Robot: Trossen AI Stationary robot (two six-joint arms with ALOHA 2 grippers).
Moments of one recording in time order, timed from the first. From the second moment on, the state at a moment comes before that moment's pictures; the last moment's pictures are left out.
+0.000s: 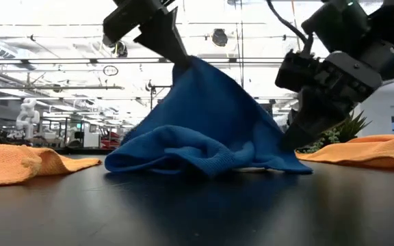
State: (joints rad) left arm -0.41 1.84 1.42 -0.68 -0.74 -0.01; right arm 0.24 1.54 0.44 0.41 0.08 0.50
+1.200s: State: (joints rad) left arm -0.39 1.82 1.65 -0.82 -0.87 0.00; right arm 0.28 1.54 0.38 0.57 0.05 0.42
